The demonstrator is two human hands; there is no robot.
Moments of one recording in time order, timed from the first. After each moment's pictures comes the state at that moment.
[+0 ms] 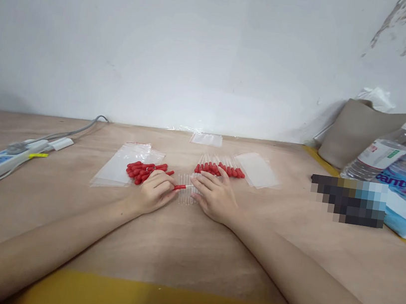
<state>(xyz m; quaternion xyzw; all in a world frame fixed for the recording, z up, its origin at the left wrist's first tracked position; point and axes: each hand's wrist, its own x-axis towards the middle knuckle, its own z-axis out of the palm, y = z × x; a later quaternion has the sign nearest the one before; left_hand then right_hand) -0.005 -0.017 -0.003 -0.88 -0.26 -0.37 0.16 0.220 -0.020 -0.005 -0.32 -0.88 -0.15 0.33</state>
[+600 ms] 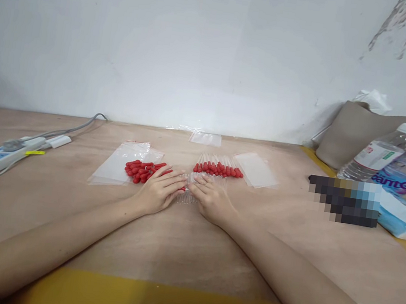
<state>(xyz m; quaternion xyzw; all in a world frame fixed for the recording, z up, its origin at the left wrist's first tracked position) 0.010 -0.021 -0.001 -0.89 -0.26 -0.32 0.20 0.216 -0.014 -0.020 -0.23 -0.89 -0.16 0.36</state>
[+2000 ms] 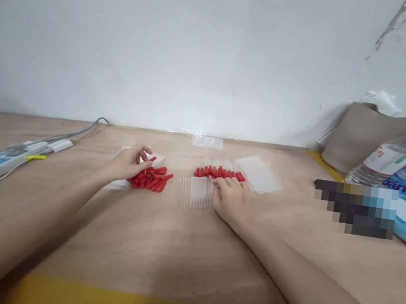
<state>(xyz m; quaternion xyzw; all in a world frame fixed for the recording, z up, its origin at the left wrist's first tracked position) -0.063 0.019 0.057 -0.77 -0.58 -0.26 -0.05 0.239 -0.008 -0.015 -0.49 -0.77 -0.14 0.37</state>
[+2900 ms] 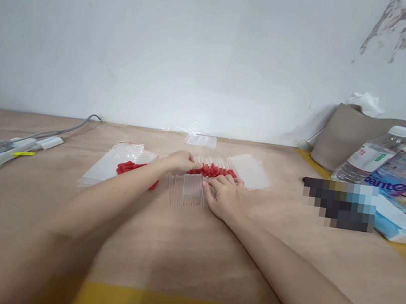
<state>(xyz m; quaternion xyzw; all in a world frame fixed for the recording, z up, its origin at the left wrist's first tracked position) 0.078 0.068 0.054 -0.74 -0.63 -0.14 -0.19 0.245 -0.012 -0.011 -0.51 -0.77 -0.09 0.37</state>
